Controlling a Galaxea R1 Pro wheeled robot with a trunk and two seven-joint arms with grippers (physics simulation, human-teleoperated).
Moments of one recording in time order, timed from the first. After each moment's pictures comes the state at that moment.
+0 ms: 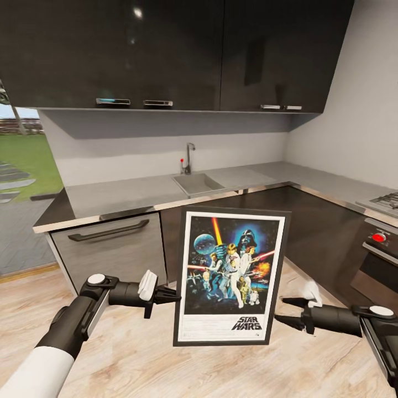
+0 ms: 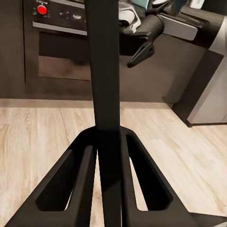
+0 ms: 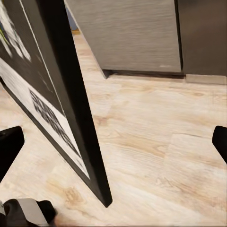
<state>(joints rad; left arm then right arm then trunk) -0.59 0.14 -0.12 -1.08 0.03 0.26 -1.49 -0.37 -0.33 -0.25 -1.19 0.11 0.44 1.38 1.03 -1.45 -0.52</state>
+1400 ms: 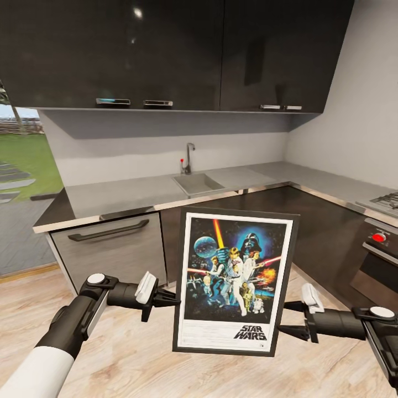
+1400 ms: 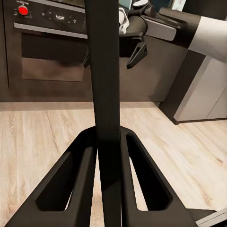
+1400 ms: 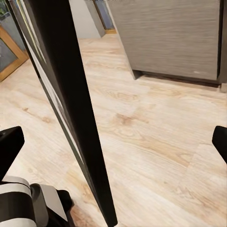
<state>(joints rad) -0.59 0.14 -0.12 -1.09 0.03 0.26 -1.56 -0.37 -0.34 -0.25 -1.17 0.10 0.37 1.54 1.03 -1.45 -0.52</state>
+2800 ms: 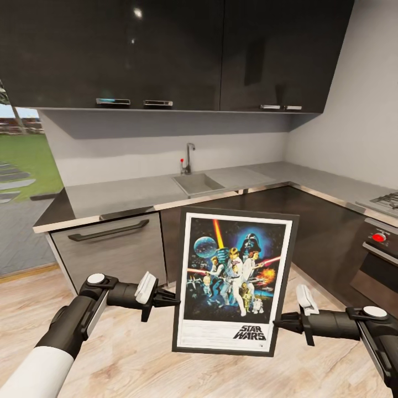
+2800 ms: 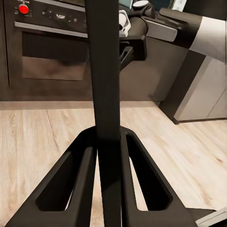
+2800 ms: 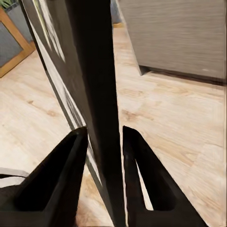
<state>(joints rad) -0.59 0.14 -0.12 -1.09 0.03 0.26 -1.56 -0.37 -0.34 -0.20 -1.17 0.10 0.35 1.54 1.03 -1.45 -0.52</state>
